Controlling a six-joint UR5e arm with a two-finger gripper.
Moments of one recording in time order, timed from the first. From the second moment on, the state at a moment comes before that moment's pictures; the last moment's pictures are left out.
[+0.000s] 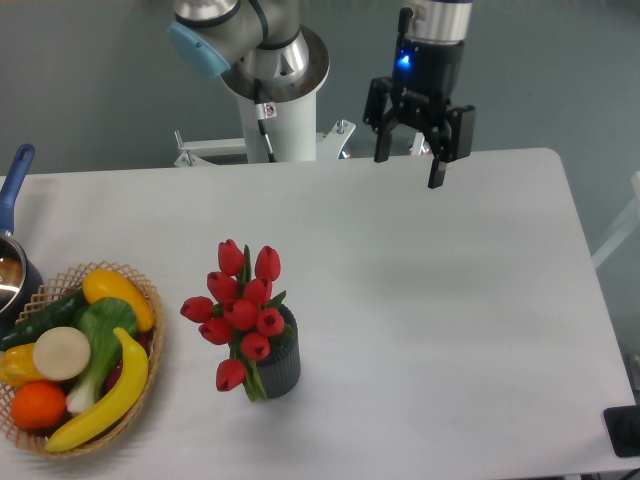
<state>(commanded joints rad) 2.82 -1.44 -1.91 -0.99 1.06 1.50</state>
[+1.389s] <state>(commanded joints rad) 2.65 -1.68 -1.94 -0.85 0.75 1.25</state>
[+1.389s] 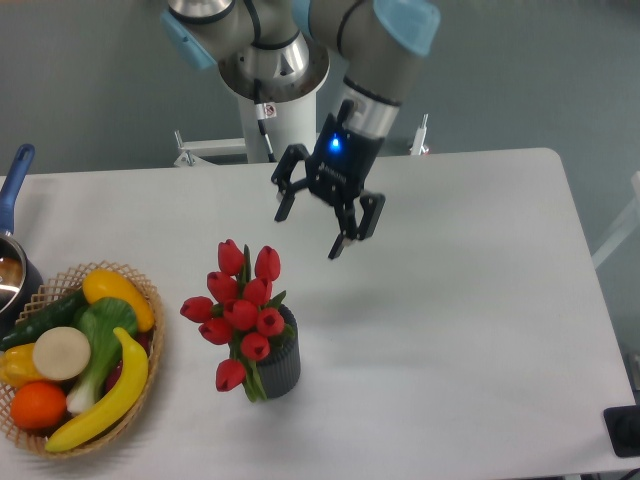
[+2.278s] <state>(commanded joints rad) 2.60 -1.79 -1.88 -0.84 0.62 1.29</state>
